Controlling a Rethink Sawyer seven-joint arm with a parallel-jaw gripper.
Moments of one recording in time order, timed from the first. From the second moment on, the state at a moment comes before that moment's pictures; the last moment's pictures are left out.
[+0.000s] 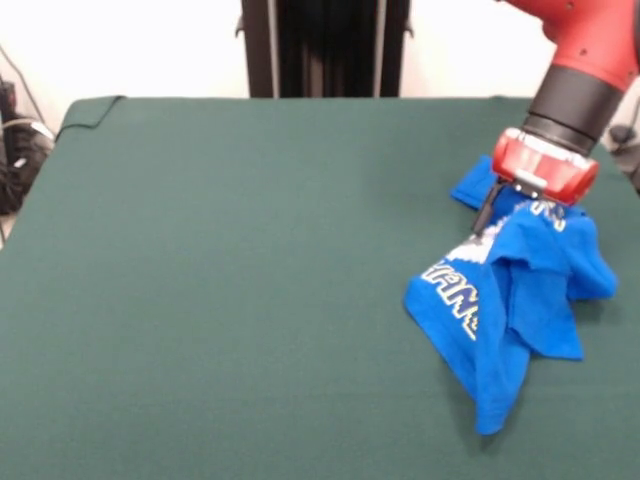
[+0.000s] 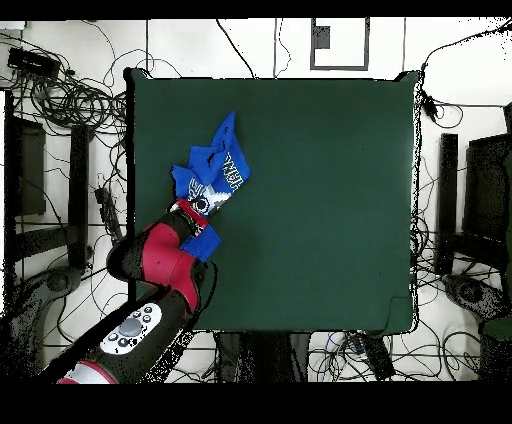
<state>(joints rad) 0.69 -0.09 -0.56 1.63 0.78 -0.08 2.34</state>
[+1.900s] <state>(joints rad) 0.49 -0.14 -0.33 1.50 0.54 -0.32 2.34</state>
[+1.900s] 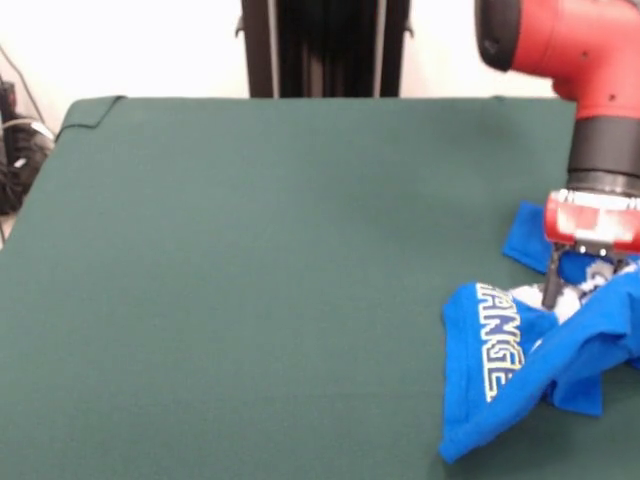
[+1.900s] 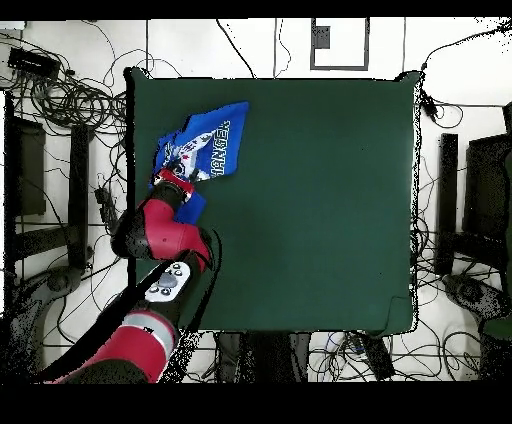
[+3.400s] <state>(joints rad) 0.63 0.03 -0.70 1.43 0.56 0.11 2.34</state>
